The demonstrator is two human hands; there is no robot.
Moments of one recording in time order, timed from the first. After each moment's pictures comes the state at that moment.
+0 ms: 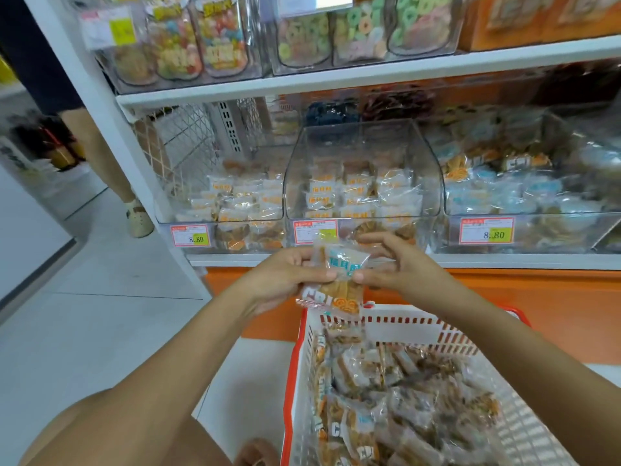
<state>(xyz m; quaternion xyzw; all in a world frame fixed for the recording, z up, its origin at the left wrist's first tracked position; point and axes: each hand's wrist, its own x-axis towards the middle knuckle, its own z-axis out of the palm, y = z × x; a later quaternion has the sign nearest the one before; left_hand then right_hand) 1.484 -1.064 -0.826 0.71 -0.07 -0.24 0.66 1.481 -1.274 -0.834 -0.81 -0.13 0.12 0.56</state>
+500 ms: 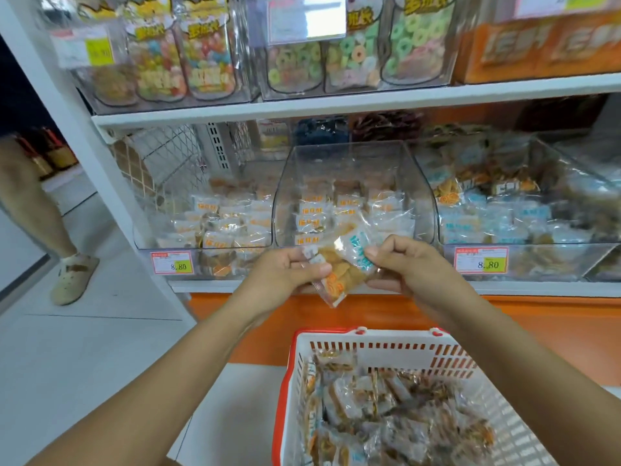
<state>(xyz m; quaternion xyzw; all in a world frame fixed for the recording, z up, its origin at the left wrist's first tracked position) 1.511 -1.073 -0.812 0.75 -0.04 -0.11 0.66 1.514 -1.281 -0.814 -0.67 -0.02 0.12 0.73</state>
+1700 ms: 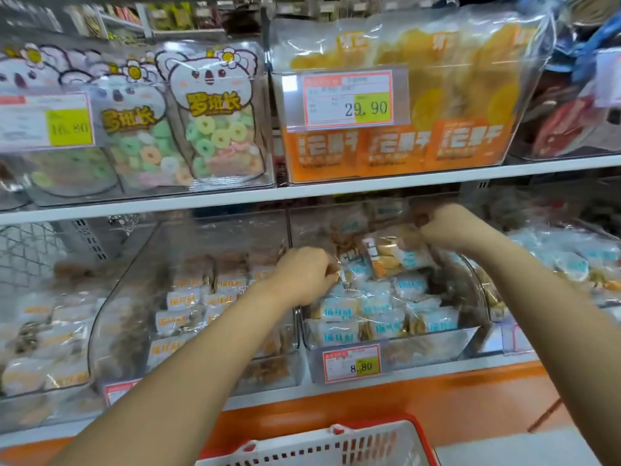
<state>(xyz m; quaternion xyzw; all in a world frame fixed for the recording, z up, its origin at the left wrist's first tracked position) 1.676 -1.299 -0.771 0.96 -0.27 0.00 0.08 1.656 -1.527 -0.723 -0.95 0.04 -0.04 0.30</state>
